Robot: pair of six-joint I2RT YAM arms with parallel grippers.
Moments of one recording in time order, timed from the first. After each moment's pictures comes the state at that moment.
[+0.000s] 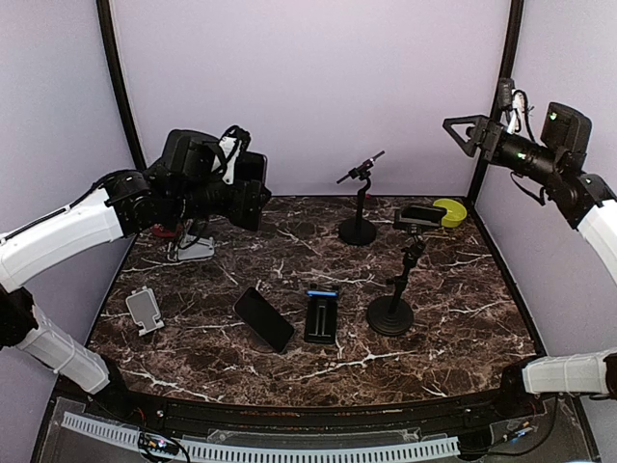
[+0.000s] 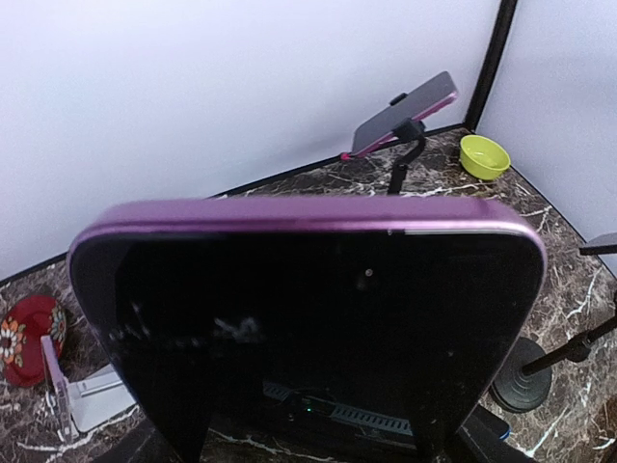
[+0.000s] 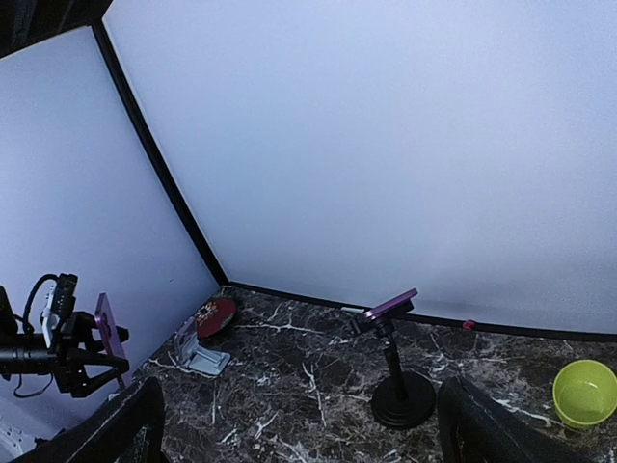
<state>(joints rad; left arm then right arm) -0.80 1.39 1.36 -0.45 -0.32 -0.20 0.20 1.07 1.27 -0.23 -0.46 0.32</state>
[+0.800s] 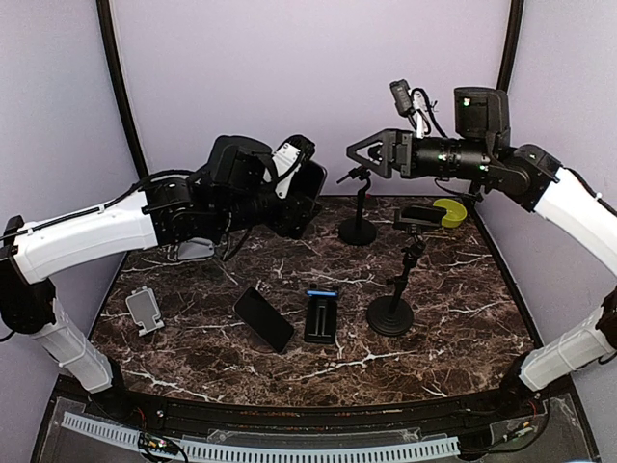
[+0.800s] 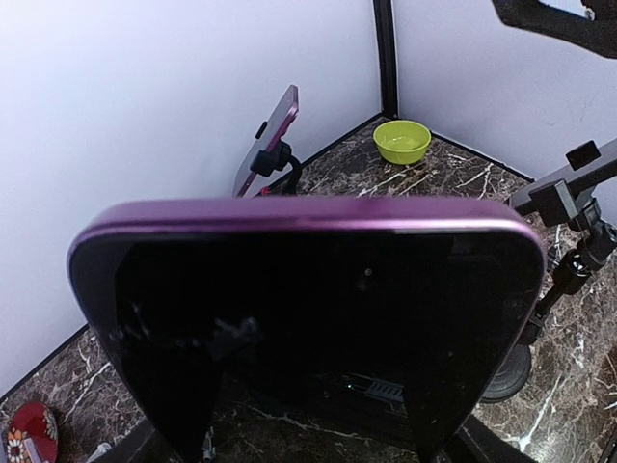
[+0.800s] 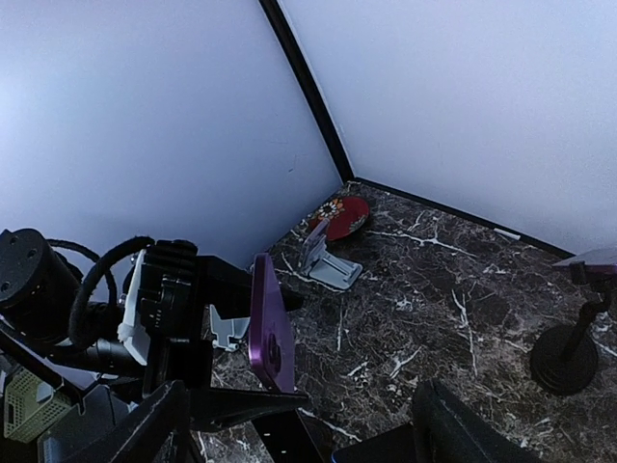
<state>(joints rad) -1.00 1.55 1.49 -0.37 -0.38 0.02 0.73 1.32 1.51 -0.41 -0.31 0.33</state>
